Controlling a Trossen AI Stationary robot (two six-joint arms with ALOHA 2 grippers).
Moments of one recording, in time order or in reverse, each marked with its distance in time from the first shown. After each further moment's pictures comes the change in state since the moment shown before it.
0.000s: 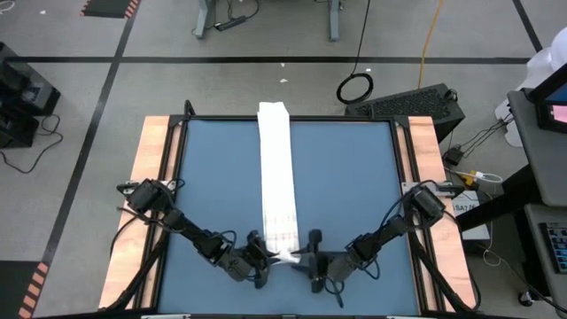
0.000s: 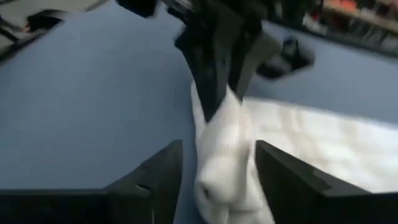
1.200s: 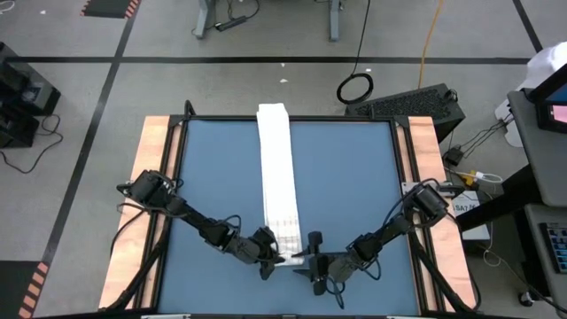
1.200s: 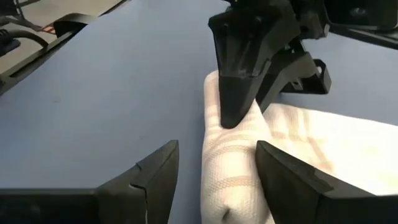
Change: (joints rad) left arm 0.126 -0.040 0.000 -0.005 0.336 -0.256; right arm 0.004 -0.027 0.003 -0.070 -0.063 0.079
